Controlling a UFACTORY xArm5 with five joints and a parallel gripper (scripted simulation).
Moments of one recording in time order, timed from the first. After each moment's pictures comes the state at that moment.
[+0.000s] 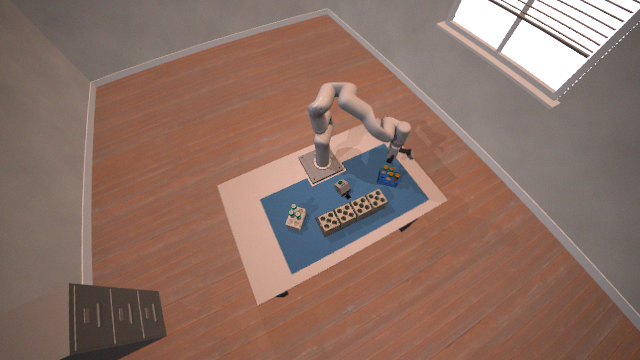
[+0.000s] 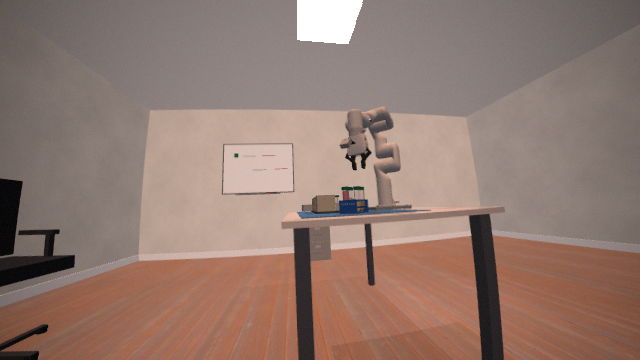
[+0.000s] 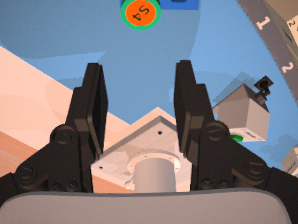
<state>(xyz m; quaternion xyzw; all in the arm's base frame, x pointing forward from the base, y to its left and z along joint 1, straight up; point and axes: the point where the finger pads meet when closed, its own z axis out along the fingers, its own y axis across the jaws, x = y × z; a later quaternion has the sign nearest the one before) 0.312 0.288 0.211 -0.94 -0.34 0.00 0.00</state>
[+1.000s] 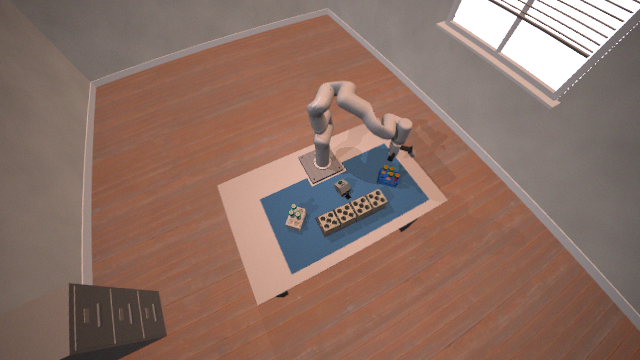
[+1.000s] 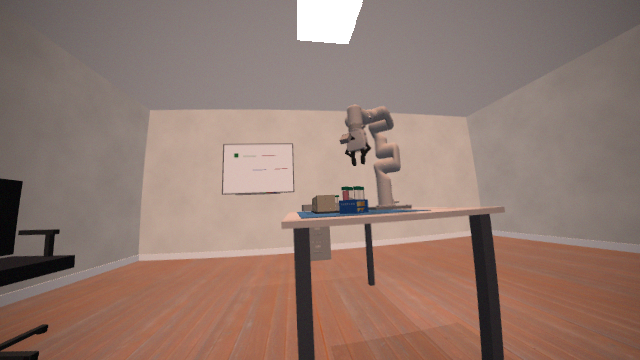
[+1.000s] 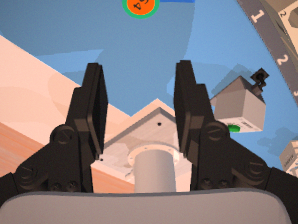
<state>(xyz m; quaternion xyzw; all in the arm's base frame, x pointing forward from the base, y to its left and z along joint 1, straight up) 0.312 0.288 0.234 -0.94 -0.34 0.00 0.00</state>
